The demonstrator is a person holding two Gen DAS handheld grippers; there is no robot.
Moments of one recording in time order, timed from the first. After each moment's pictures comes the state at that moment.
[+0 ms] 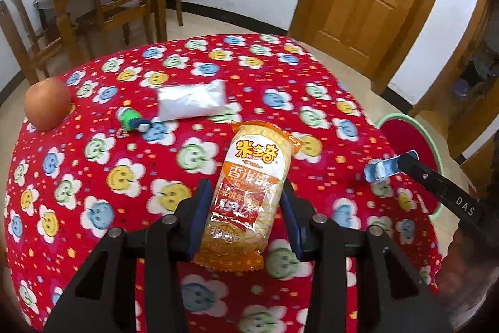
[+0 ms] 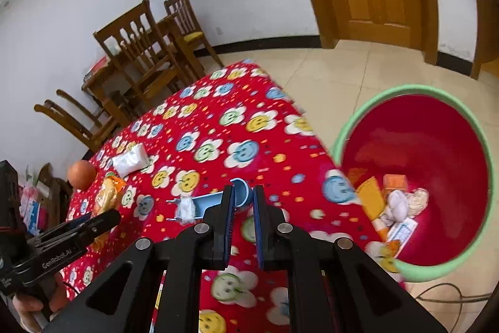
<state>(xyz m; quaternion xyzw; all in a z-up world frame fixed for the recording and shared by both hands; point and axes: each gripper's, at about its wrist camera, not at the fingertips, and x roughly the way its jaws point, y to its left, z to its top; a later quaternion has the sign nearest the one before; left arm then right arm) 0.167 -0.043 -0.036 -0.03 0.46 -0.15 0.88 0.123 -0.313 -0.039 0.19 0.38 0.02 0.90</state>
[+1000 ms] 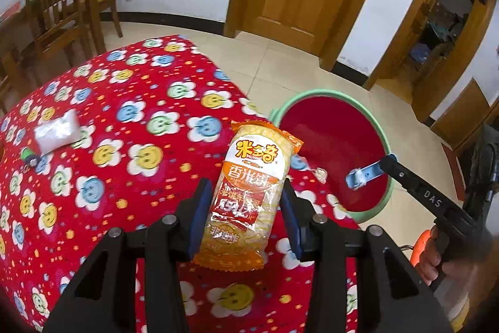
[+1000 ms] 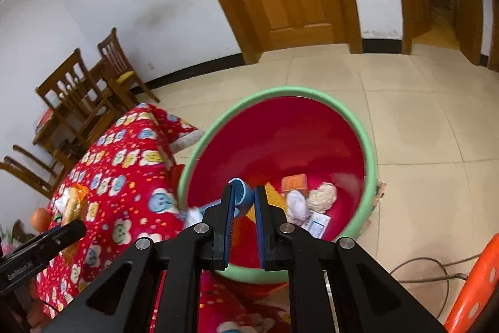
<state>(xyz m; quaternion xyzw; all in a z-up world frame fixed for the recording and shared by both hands) 0.143 -0.185 -0.022 0.02 0.45 -0.26 0.85 0.055 -0.448 -0.052 0.25 0.36 -0.13 0.89</state>
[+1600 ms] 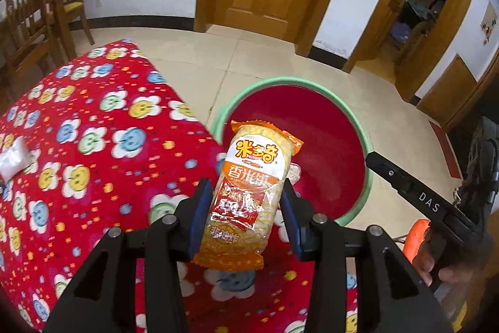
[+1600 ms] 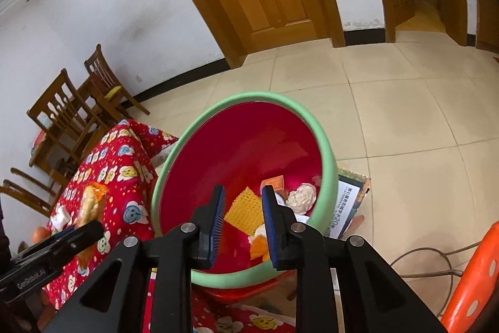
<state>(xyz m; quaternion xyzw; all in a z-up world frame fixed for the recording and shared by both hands) 0.142 -0.256 -0.033 0.05 0.46 -0.31 0.83 0.033 -0.489 -0.058 0.28 0.35 -0.15 0.88</state>
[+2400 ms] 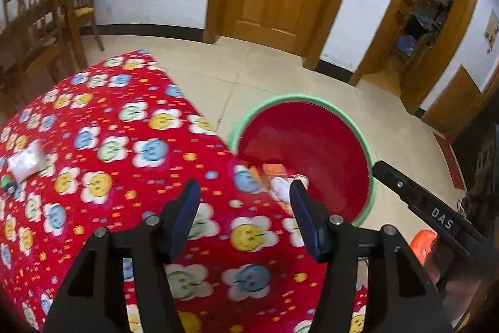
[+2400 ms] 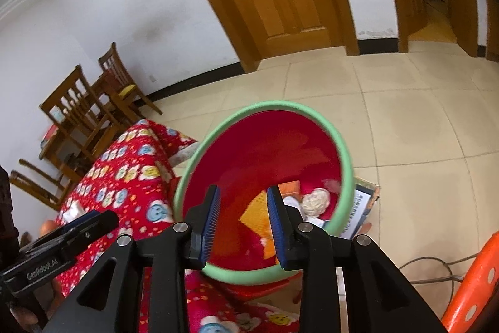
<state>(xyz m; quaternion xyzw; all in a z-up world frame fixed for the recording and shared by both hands) 0.144 -0.228 -0.017 0.03 0.44 -0.28 0.85 0.038 -0.466 -0.037 0.26 0.34 -0.12 0.90</state>
